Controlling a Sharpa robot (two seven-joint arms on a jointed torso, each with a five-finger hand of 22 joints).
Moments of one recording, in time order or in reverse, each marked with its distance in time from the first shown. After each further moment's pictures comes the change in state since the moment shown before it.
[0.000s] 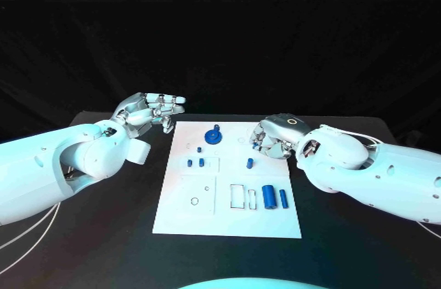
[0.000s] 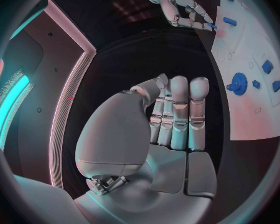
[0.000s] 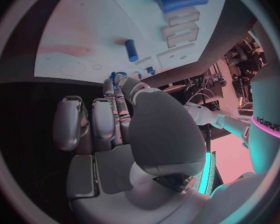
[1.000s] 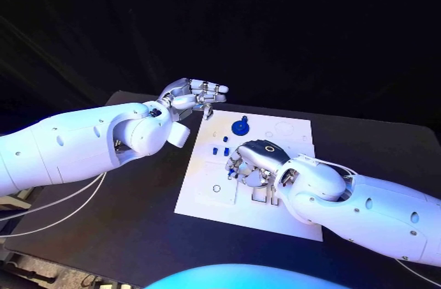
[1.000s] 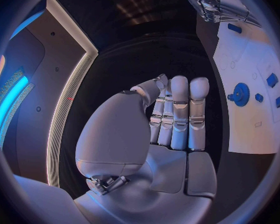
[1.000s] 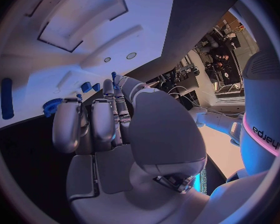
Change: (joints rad) left arm 0.000 0.046 -0.003 -0.009 0.000 0.008 0.000; left_hand -0.004 0.004 0.000 0.000 0.000 0.000 0.000 0.000 0.000 -0.004 0.004 0.005 0.001 -0.007 0.000 -0.007 -0.006 0.000 0.000 0.000 0.000 -0.001; right arm -0.129 0.227 -0.010 -0.033 0.034 0.005 0.043; right_hand -0.004 0.004 0.003 -0.003 0.005 0.000 0.000 -0.004 0.004 0.001 0.002 0.000 -0.001 0.000 0.000 0.009 0.005 0.000 0.000 0.000 0.015 0.001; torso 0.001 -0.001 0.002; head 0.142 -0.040
